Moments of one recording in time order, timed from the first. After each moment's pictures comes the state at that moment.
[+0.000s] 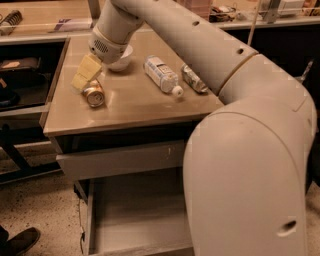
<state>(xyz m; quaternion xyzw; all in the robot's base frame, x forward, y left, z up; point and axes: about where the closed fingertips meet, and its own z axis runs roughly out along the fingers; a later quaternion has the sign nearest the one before) 0.667 0.169 0.892 -0.55 0.79 0.20 0.20</state>
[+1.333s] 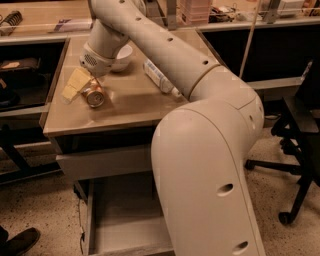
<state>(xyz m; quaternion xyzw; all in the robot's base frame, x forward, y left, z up) 0.672 0.215 0.840 -0.55 0.78 0.25 0.14</state>
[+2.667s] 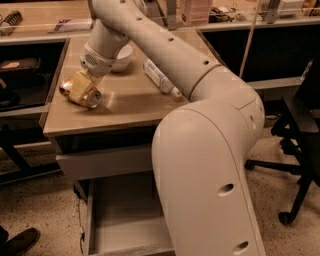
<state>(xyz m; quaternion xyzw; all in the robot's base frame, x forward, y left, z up) 0.672 0.215 0.840 -0.55 0.78 0.25 0.14</state>
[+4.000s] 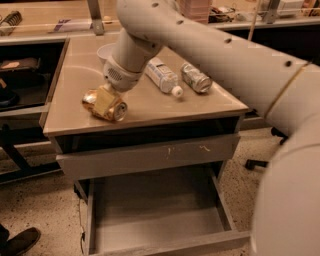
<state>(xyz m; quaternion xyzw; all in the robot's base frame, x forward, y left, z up) 0.594 0.138 0.852 -0.51 0.82 0.21 0.16</state>
